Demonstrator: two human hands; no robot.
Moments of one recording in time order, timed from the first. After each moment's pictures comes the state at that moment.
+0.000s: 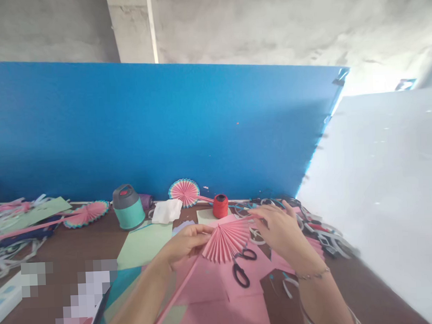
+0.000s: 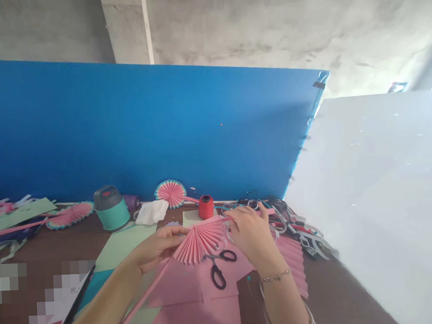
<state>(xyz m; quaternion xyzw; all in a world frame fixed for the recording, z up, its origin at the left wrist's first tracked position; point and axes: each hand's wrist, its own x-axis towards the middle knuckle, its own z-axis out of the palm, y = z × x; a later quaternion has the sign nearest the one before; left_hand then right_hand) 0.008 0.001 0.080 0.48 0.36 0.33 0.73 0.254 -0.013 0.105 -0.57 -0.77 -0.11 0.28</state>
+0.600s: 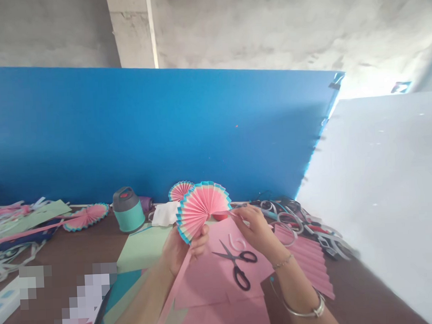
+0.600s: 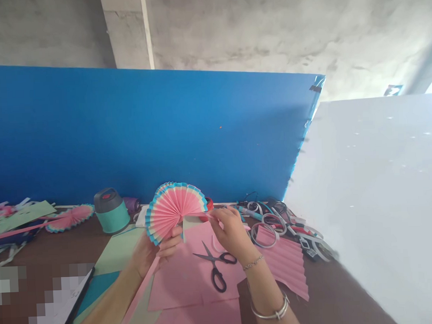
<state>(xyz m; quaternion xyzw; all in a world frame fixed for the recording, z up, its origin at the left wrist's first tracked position) 0.006 -0.001 0.084 0.22 0.09 0.42 0.88 0.227 0.015 0.081 -0.45 -0.81 -0.01 0.39</state>
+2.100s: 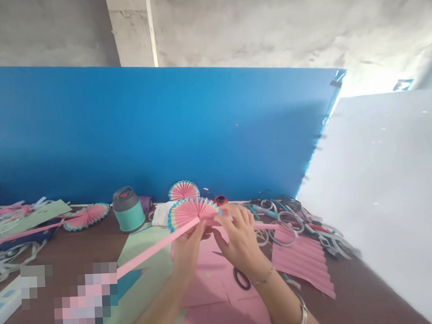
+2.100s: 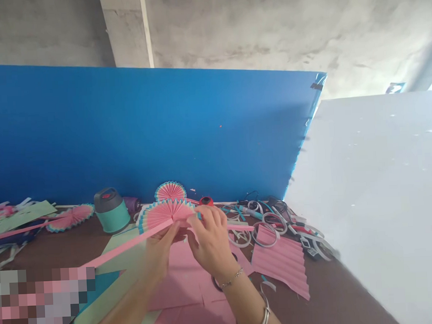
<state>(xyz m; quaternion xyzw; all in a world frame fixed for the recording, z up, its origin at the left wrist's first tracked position) 0.041 -0.011 0.068 0.39 0.43 0.64 0.50 0.176 -0.011 0.083 -0.43 -0.78 -0.16 0.42</state>
